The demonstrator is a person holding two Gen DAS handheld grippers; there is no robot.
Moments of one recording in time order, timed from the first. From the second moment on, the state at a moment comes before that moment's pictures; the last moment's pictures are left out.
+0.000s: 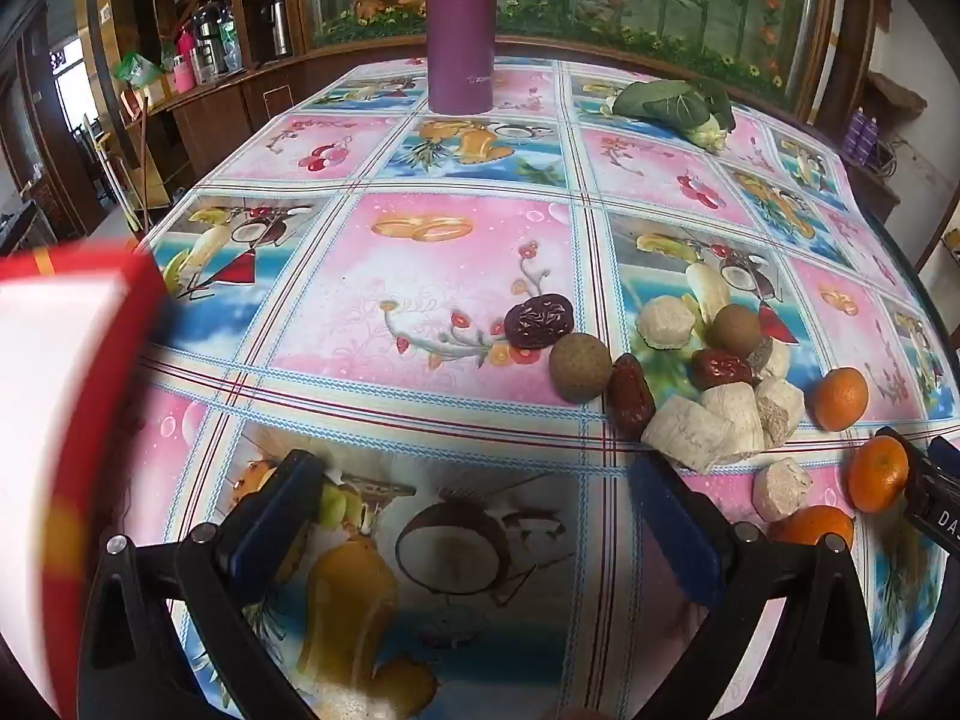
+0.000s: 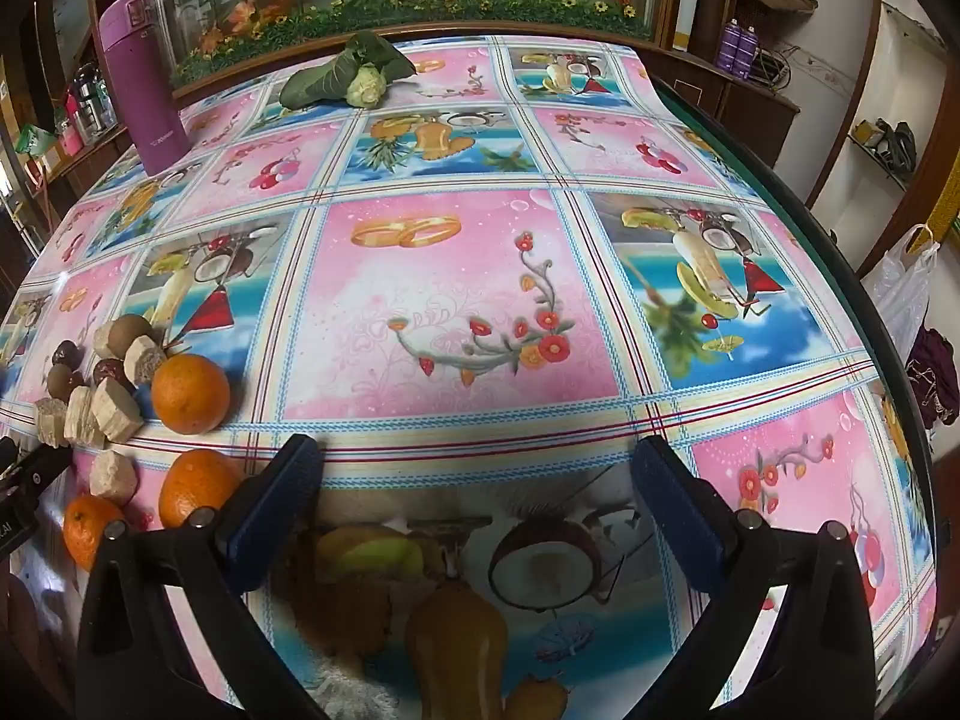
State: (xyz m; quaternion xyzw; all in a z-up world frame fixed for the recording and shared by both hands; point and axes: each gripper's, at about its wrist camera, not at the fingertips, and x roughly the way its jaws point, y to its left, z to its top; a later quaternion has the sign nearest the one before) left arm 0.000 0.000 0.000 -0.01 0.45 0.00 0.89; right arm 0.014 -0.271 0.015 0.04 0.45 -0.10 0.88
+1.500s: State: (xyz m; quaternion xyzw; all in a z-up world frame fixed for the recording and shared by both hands) left arm -0.033 0.014 0.033 0.01 0.45 0.00 0.89; right arm -0.025 -0.273 0.049 0.07 0.35 -0.08 0.93
